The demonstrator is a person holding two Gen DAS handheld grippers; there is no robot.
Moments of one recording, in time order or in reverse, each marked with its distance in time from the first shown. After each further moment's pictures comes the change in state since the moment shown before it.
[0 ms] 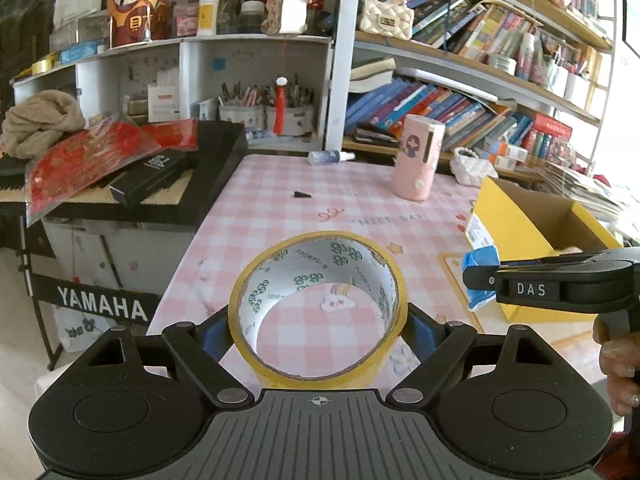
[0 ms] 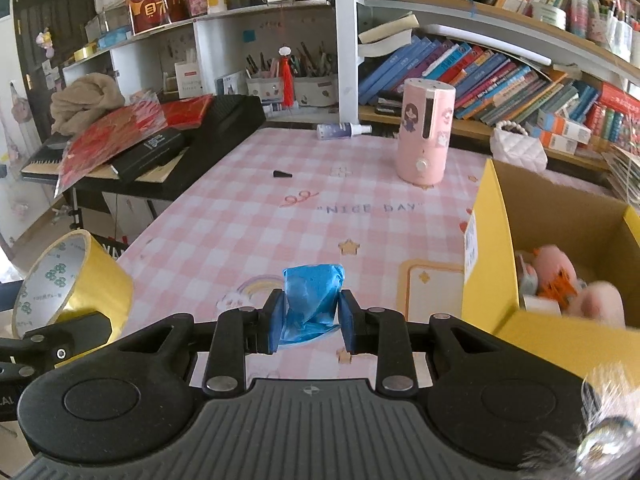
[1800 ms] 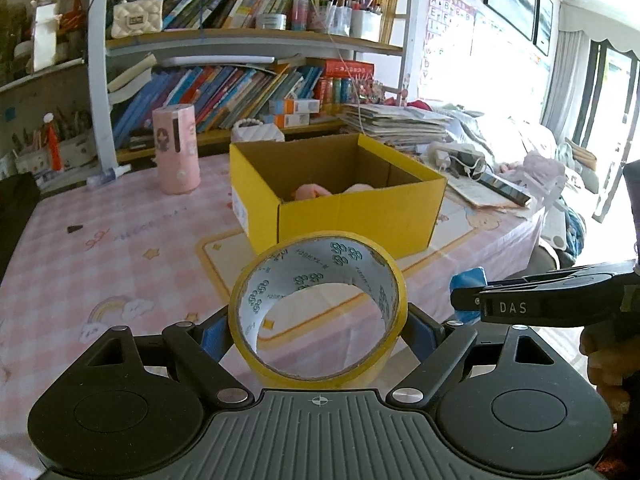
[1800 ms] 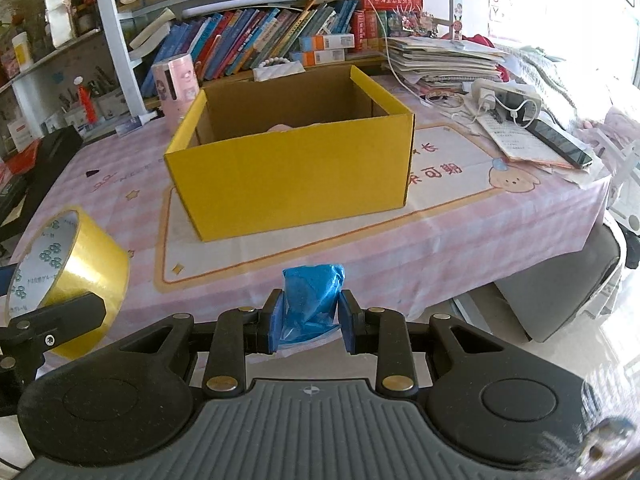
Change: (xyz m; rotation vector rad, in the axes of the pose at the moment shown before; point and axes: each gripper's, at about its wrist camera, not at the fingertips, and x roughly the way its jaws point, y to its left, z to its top) left arm 0.005 -0.169 -0.021 0.334 0.036 -0.442; right arm -0.128 -0.133 -0.118 0.396 0.034 -0.385
